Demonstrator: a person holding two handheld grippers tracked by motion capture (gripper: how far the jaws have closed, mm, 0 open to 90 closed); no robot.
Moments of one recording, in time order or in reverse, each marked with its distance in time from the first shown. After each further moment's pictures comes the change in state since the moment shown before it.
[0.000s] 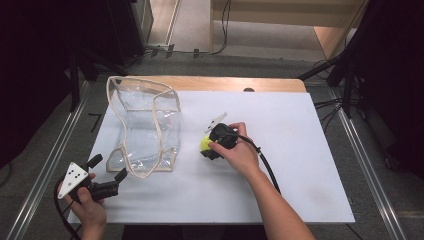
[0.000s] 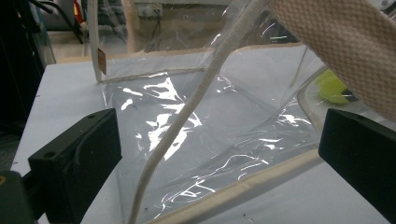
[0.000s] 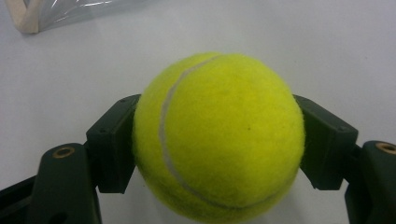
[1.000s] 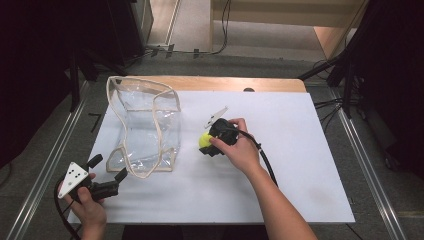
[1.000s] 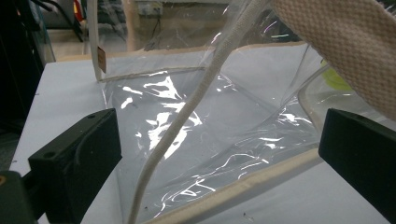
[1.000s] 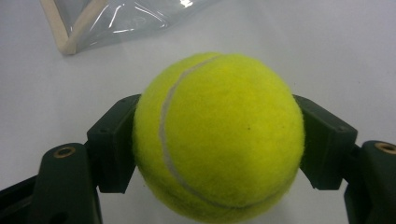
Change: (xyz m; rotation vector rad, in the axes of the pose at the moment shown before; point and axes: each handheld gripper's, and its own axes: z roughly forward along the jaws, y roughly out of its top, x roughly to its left) left arm 0.000 0.000 0.001 0.004 0.001 -0.006; right arm -0.003 0.012 -0.015 -0.023 0.056 -0.022
